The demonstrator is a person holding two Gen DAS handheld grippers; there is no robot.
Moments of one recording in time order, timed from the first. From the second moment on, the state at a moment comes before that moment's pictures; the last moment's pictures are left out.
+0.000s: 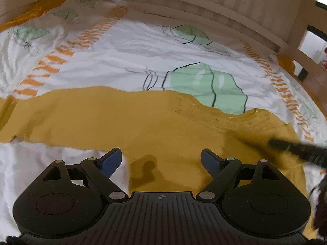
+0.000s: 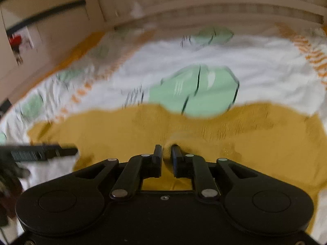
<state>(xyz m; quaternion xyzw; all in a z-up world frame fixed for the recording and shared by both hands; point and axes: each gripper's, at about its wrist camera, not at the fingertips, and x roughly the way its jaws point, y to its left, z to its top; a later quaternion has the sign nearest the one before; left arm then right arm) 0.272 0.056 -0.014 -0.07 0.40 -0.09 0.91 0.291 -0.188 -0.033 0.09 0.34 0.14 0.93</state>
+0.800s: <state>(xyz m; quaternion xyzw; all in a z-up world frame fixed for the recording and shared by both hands) 0.262 -0.092 -0.035 0.08 0.38 -0.17 0.90 0.241 -0.283 -0.068 0.17 0.32 0.02 0.93</state>
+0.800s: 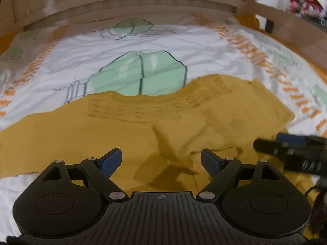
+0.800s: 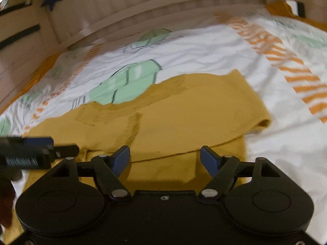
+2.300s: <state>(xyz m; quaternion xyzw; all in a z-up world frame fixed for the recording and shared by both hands) 0.312 -0.029 -0.065 -0.04 0.45 -0.14 0.88 0.244 -0.266 -0.068 0.11 0.31 0.06 0.94</state>
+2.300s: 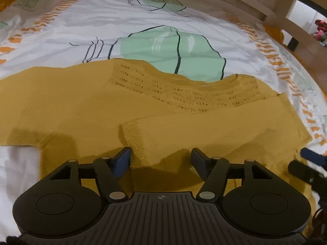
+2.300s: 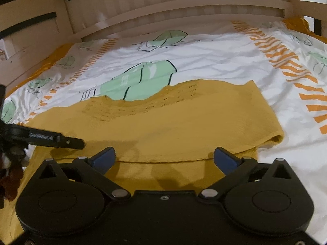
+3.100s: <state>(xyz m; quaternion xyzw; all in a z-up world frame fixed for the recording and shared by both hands) 0.326 0.007 -0.003 -0.01 0.36 -0.08 0.93 0.244 -0.267 -0.067 0.11 0.30 0.07 0.94</state>
